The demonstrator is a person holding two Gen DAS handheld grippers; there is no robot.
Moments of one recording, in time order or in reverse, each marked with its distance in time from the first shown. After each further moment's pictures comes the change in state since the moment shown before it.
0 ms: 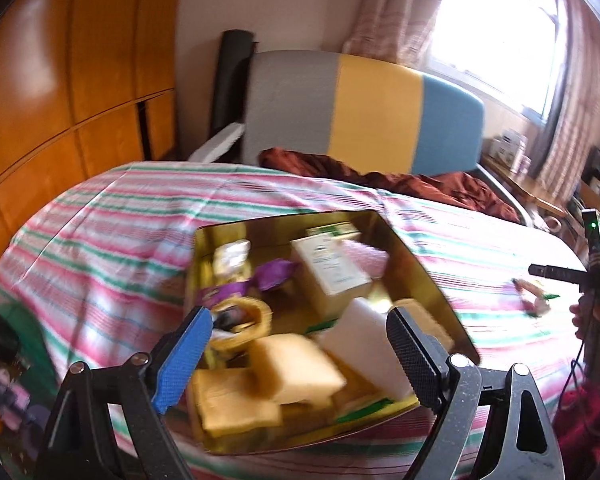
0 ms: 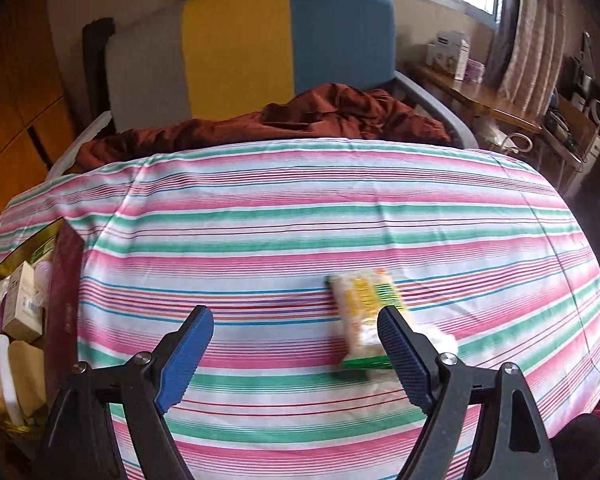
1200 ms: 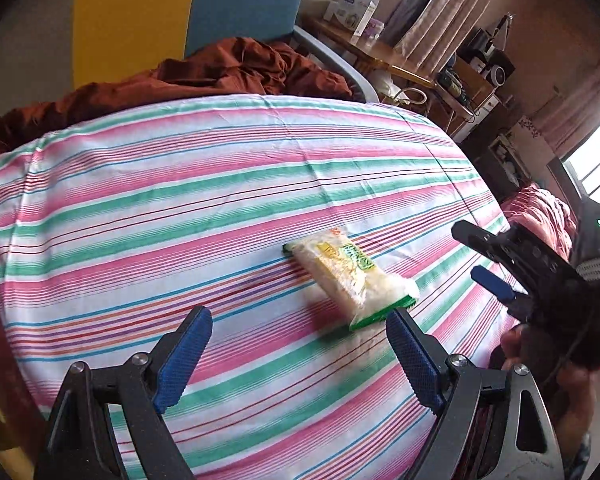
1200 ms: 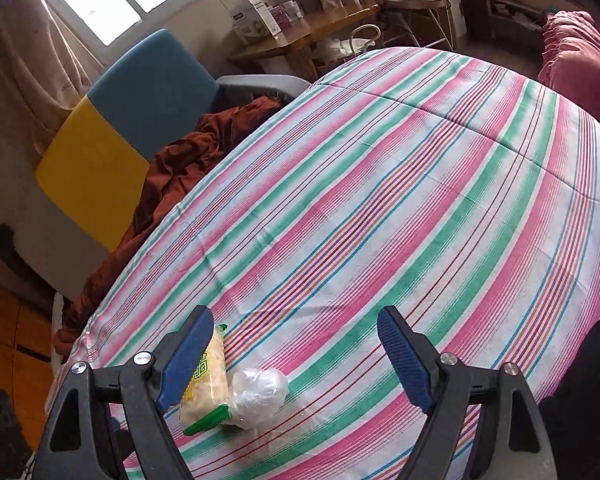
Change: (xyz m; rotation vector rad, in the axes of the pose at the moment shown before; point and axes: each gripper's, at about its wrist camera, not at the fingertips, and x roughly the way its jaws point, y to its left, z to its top) left arm 0.187 -0.360 0.046 0.242 0.503 -0.522; right arm -0.003 -0.187 -0.026 0.709 -0.036 0.024
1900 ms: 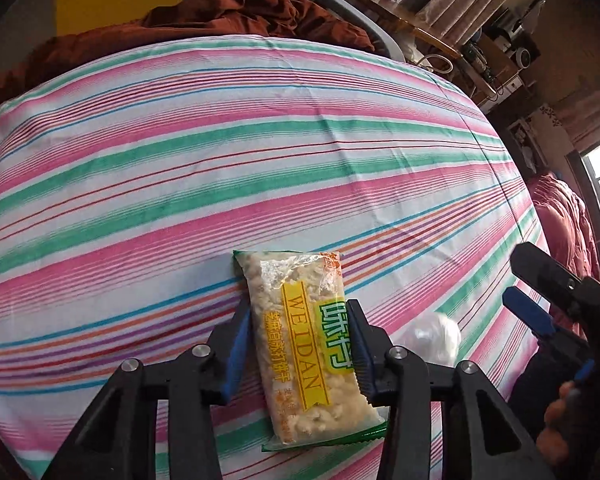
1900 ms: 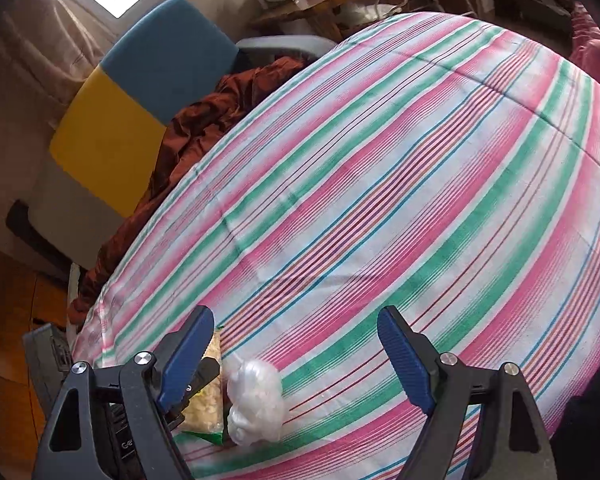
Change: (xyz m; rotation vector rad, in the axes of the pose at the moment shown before) left arm 0.066 0.012 0.005 -0.028 0.112 0.042; right arm 0.032 0.013 -0.007 -0.060 0.173 0.086
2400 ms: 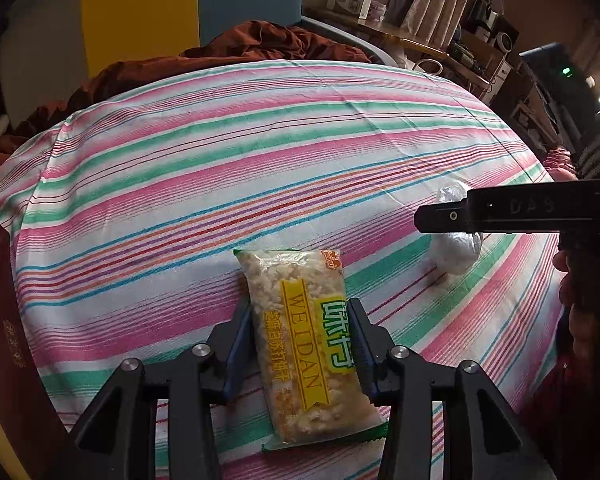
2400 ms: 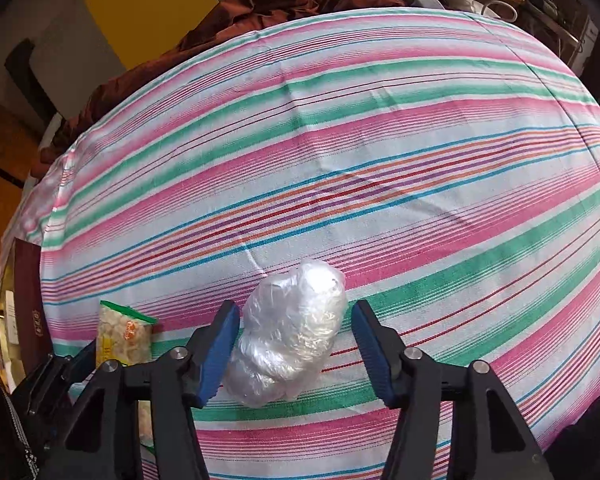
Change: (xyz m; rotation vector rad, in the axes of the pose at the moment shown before) left arm -0.035 0.023 -0.093 0.141 -0.167 0.128; right arm 0.056 0.061 -0.046 -0.391 0.238 -0.166
